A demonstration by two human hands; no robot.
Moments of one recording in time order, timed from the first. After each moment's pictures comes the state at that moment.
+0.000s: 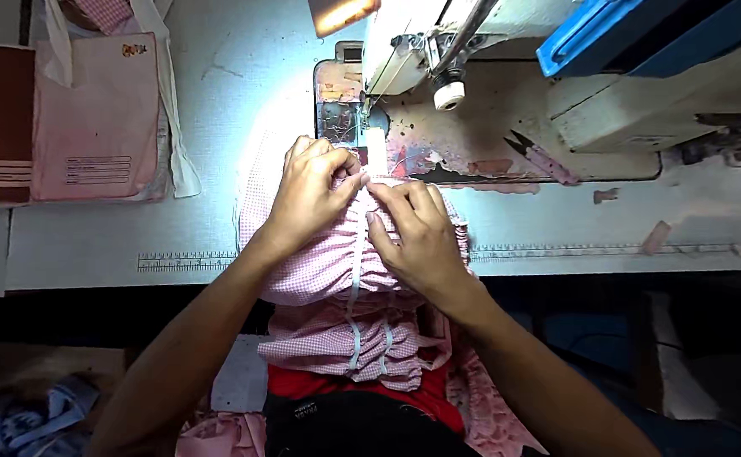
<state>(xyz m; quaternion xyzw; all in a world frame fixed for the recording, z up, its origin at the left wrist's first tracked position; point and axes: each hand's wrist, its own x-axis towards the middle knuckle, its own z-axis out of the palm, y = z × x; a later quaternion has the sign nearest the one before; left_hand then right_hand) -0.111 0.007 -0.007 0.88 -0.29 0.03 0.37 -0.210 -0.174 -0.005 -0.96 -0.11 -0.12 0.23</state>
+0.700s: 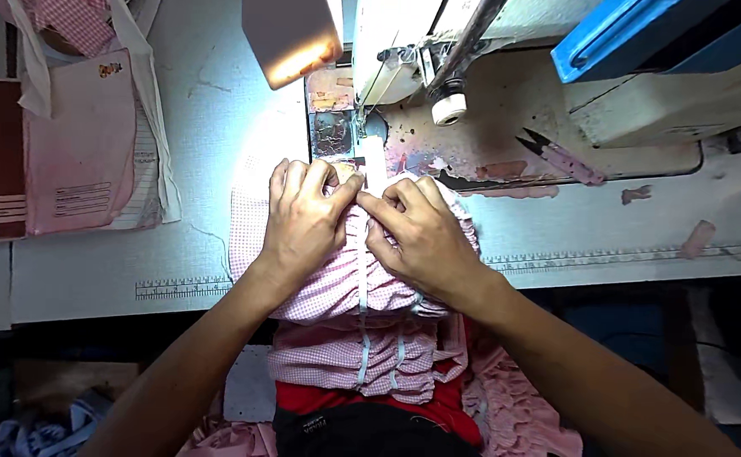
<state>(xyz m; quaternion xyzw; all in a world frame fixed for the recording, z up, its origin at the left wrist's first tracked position) -0.127 0.008 -0.010 0.92 -0.33 0.11 0.18 -0.185 -0.186 -0.006 -0.96 -0.19 -0.10 0.19</state>
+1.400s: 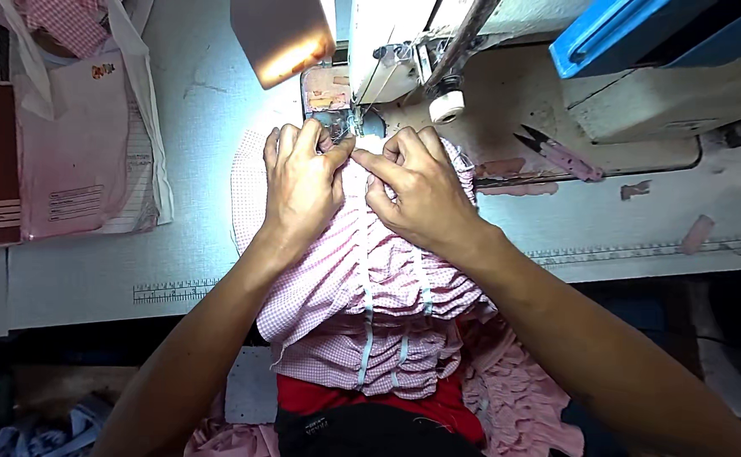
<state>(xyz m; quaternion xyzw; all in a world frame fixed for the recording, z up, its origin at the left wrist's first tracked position) -0.088 -0.008 -0.013 0.94 -0.26 0.10 0.20 -0.136 -0.198 -0.005 -0.96 -0.16 -0.10 0.18</state>
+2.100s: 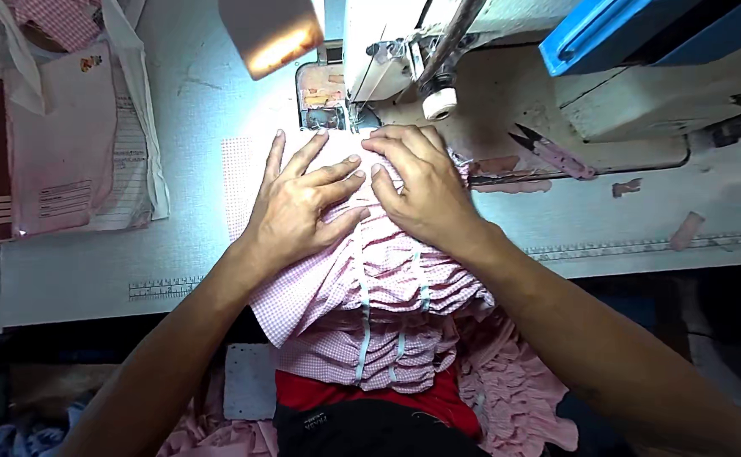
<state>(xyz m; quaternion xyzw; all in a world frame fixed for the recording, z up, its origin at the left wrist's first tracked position) -0.106 0.022 -0.009 0.88 -0.42 0.03 0.24 -0.136 -0.204 -0.007 -0.95 -0.14 -0.10 0.25</state>
